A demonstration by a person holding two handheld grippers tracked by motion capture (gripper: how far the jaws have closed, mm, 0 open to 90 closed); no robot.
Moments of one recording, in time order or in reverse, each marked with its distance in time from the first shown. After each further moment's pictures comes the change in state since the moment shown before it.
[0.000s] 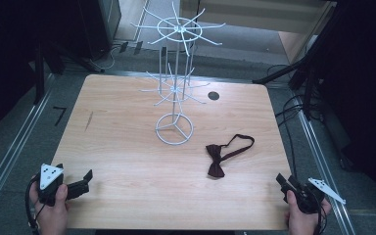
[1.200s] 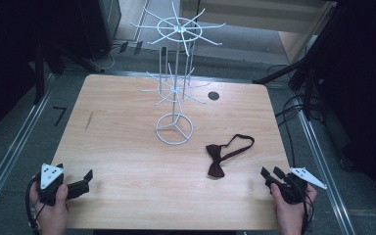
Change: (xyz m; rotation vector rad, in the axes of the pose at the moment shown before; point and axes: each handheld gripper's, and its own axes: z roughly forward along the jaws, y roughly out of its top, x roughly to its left) left arm 0.000 0.000 0.000 0.006 0.001 0.004; right arm 0.053 0.017 0.013 0.069 0.062 -0.145
